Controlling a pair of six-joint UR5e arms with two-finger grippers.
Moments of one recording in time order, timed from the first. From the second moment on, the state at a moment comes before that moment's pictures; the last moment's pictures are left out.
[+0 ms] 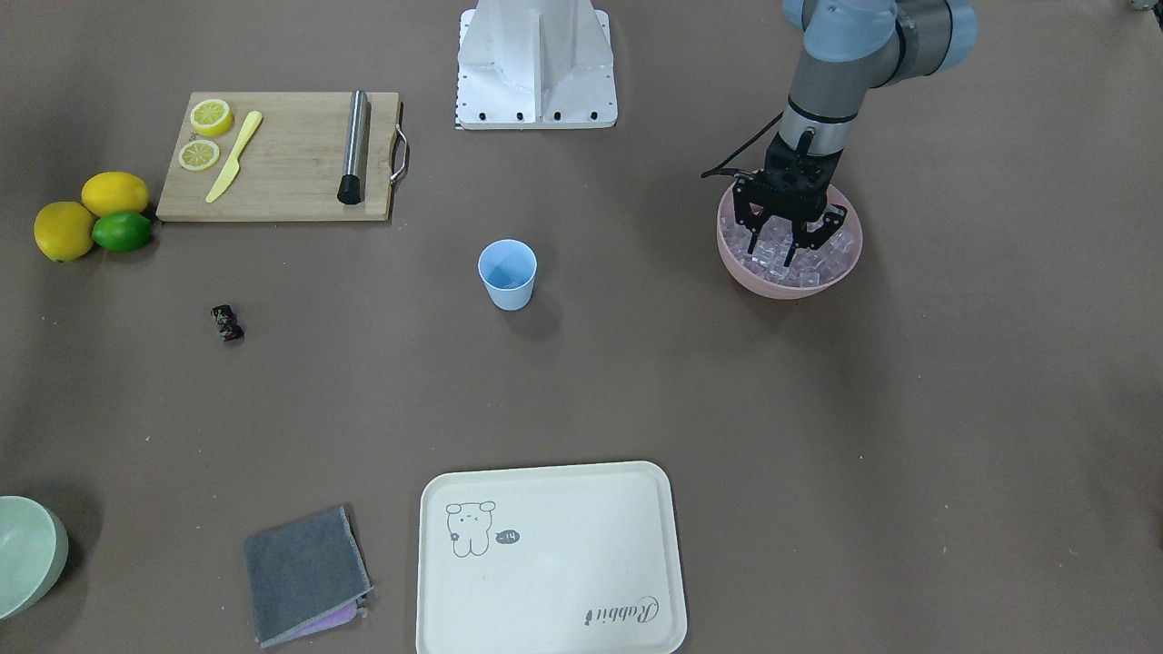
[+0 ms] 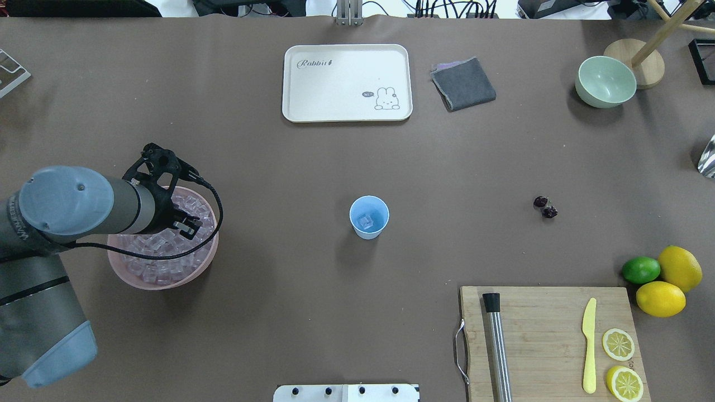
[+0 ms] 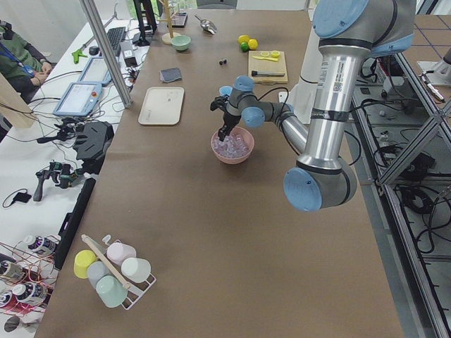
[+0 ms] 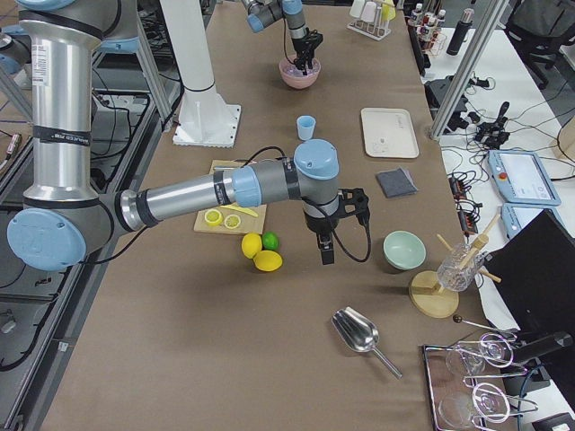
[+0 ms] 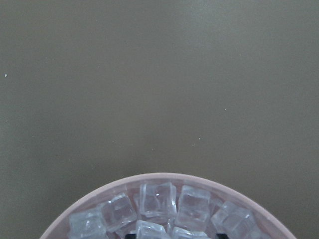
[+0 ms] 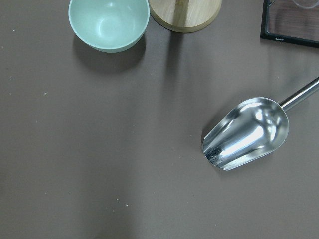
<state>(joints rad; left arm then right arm) -0.56 -1.75 -2.00 -1.80 -1.70 -0.65 1.52 -1.65 1.93 -1.60 2.29 0.06</state>
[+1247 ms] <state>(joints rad) -0.57 -1.83 -2.04 -1.88 -1.74 -0.88 1.52 -1.65 1.93 -1.60 2.29 0.06</state>
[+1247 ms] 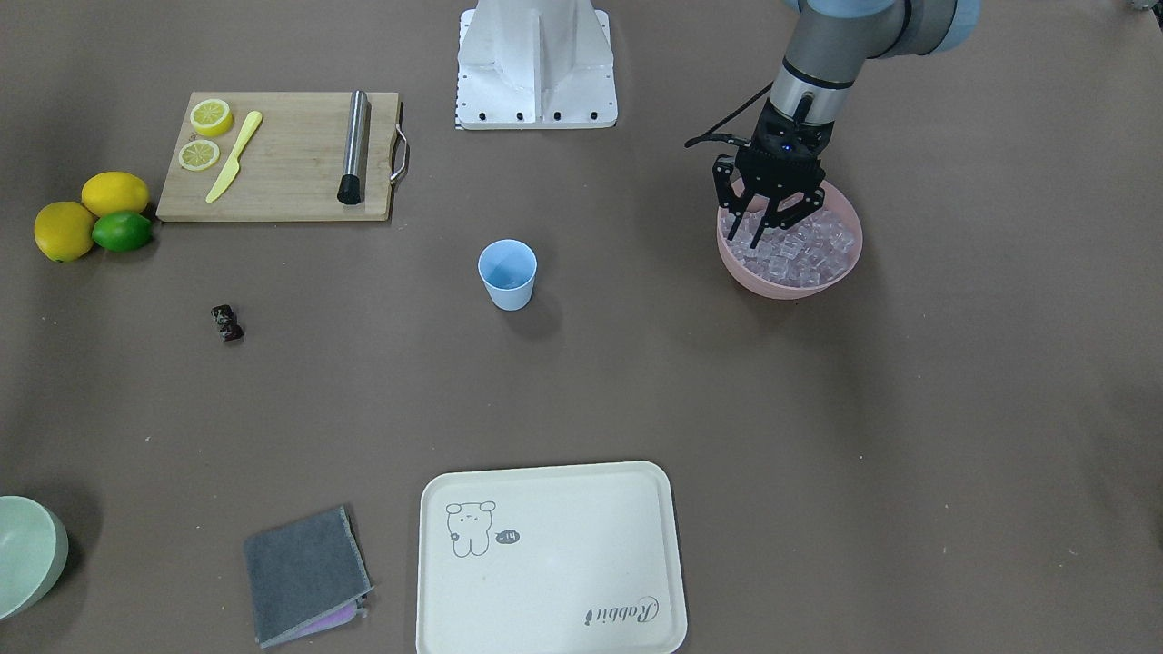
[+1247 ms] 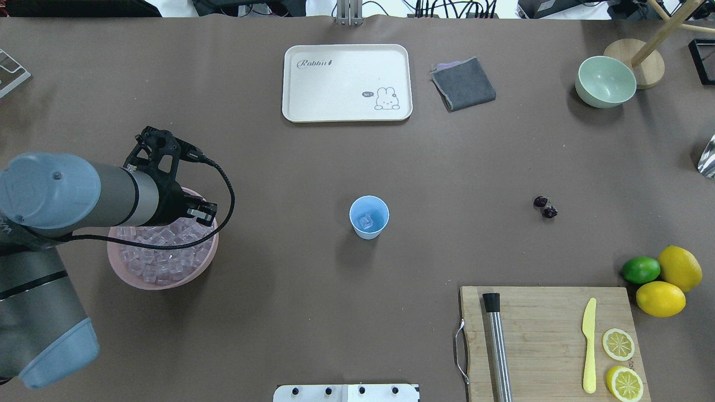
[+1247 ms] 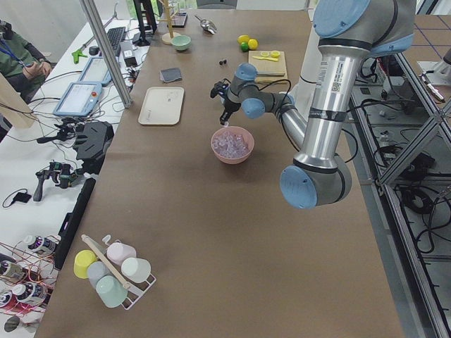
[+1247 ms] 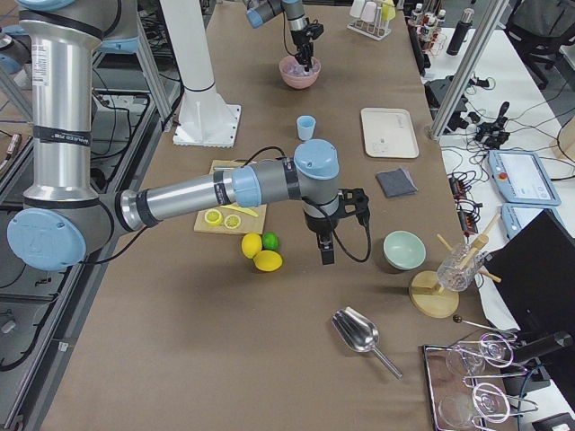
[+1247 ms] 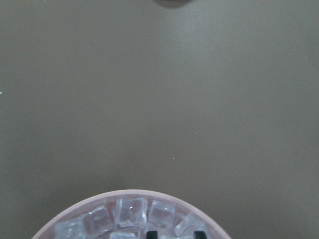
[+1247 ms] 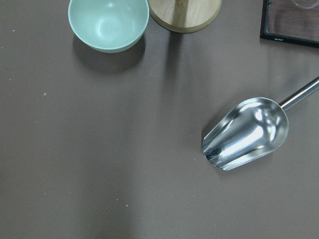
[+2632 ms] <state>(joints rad) -0.31 -2.27 -1.70 -1.97 -1.37 -1.48 1.52 -1.65 1.93 -1.60 2.29 0.07</state>
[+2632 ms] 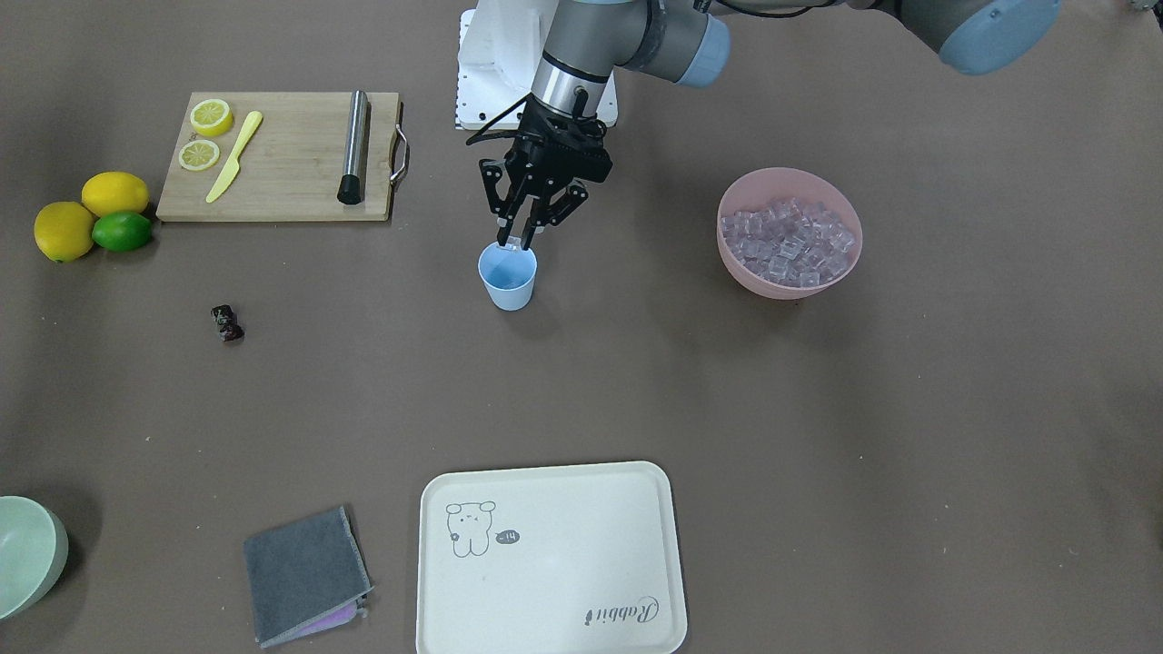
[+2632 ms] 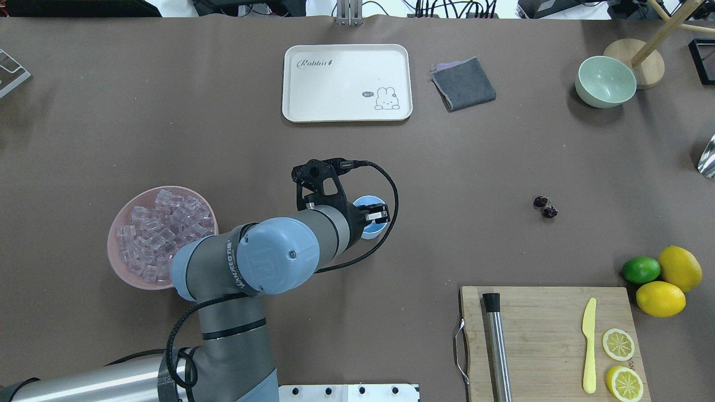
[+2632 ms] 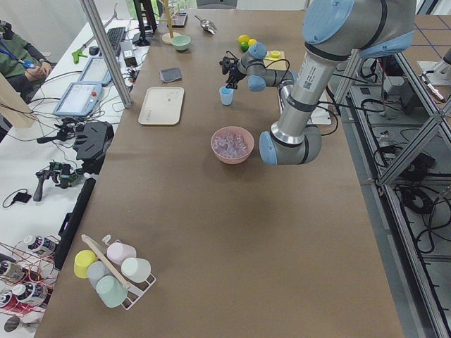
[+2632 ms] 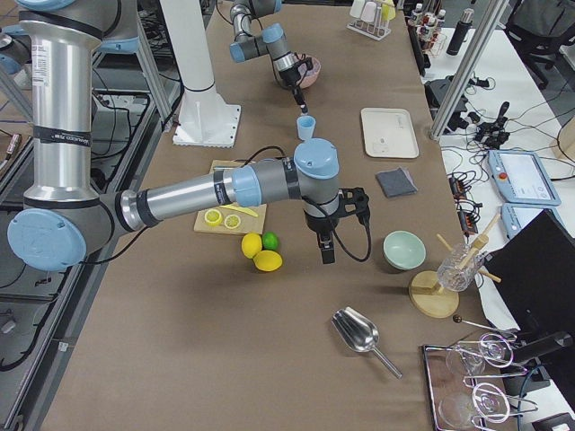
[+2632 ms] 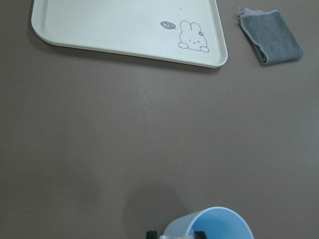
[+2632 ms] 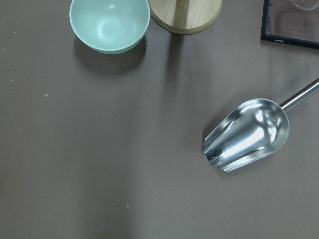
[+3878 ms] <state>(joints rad) -0.31 -2.21 -1.76 -2.02 -1.37 -1.48 1.52 -1.65 1.93 -1.60 2.29 0.06</state>
